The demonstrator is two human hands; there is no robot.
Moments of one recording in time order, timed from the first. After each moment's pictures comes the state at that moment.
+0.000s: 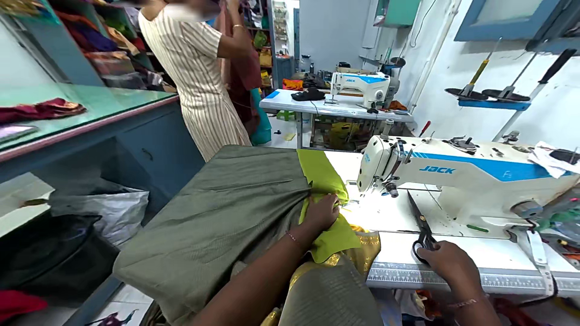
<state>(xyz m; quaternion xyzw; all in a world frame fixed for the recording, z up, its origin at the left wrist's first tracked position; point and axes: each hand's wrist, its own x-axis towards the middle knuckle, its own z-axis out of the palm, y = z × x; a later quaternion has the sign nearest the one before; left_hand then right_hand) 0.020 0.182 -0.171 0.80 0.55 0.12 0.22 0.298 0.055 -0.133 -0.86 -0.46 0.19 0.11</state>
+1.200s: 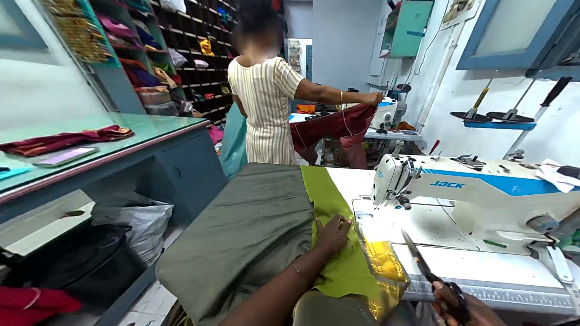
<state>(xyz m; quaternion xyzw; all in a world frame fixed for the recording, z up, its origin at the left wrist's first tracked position) -0.006 0.127 -0.168 0.72 0.56 0.25 0.32 0.271 -0.037 -0.137 -0.65 -0.40 0.52 0.37</state>
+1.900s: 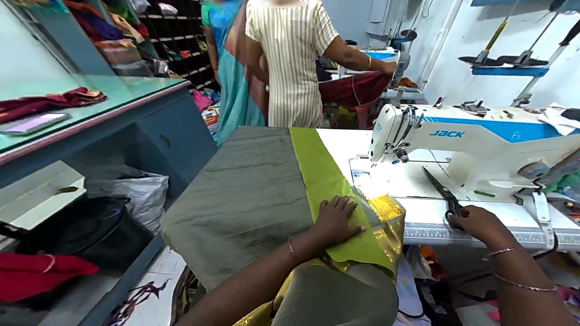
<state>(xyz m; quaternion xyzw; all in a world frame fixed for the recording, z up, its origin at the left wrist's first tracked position) 0.002 0.050 -0.162 0.84 0.51 0.03 0.20 0.363 0.047 -0.149 -0.81 -0.55 0.17 0.12</state>
